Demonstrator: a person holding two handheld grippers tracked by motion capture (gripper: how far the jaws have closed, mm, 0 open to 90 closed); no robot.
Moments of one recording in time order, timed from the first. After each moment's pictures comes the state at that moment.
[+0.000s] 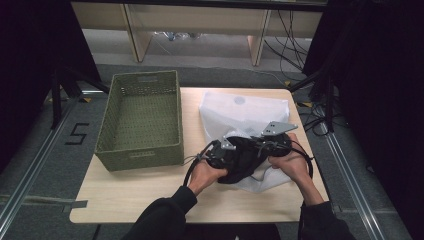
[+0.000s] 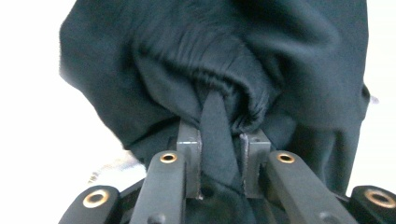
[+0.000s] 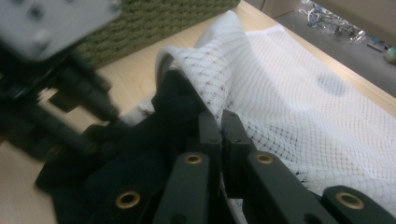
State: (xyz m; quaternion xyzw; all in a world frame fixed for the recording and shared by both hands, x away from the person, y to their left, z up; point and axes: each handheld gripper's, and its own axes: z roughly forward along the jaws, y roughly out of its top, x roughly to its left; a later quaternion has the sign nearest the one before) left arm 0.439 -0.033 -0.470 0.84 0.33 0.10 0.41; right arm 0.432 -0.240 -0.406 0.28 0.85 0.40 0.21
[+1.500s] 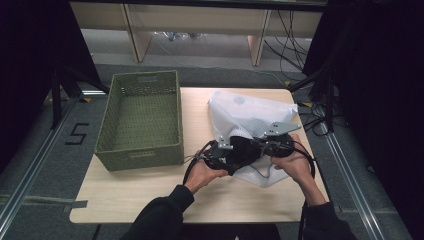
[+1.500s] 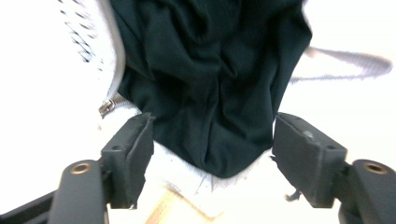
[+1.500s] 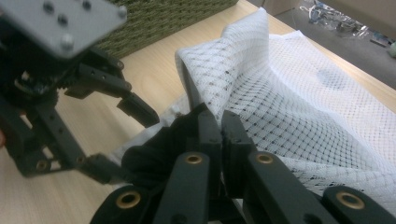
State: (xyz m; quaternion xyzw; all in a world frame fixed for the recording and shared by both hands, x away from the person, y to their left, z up) left arm 0.438 -0.033 -0.496 0.86 0.31 0.09 0.38; right arm 0.432 -0.246 -0.408 0.28 0.85 0.40 0.20
